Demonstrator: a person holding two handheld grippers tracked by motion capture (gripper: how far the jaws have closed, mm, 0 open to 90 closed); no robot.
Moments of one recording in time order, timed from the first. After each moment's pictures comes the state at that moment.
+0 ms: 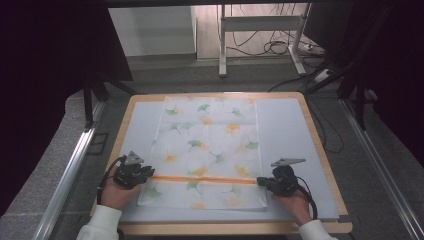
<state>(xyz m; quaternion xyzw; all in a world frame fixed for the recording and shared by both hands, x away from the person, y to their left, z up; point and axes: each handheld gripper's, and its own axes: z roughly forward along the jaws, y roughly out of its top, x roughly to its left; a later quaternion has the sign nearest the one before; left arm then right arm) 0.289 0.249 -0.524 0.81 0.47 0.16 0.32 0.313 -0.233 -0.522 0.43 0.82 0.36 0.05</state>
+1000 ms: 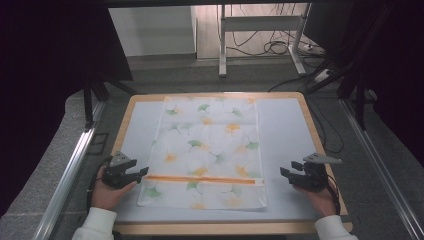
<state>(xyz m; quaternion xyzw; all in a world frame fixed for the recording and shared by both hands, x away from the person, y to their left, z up) 0.281 0.283 -0.526 0.77 0.49 0.20 0.35 0.321 -0.311 -0.507 0.45 0.77 0.41 0.17</state>
